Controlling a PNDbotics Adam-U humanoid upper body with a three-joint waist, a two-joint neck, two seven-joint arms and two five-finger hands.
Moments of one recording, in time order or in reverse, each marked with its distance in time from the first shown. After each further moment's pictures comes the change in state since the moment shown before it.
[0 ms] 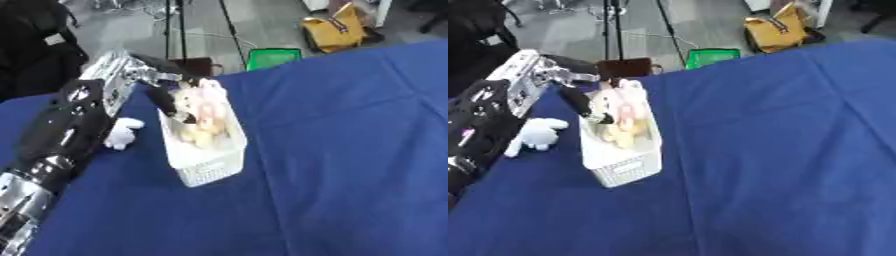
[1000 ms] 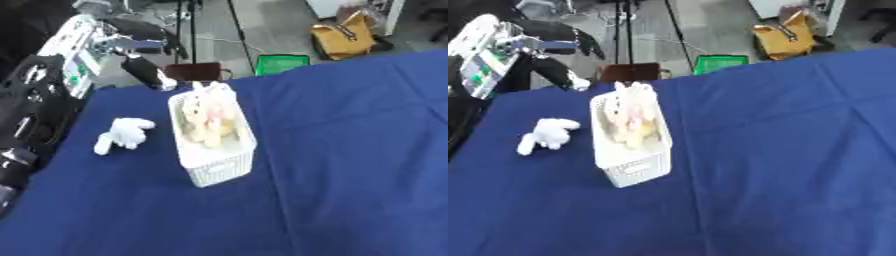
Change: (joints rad) left arm 0.056 0.139 -0.019 -0.321 0.138 0.020 0.028; right arm 0.032 0.000 -0.002 0.000 -0.002 0.006 -0.005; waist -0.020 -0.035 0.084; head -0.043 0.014
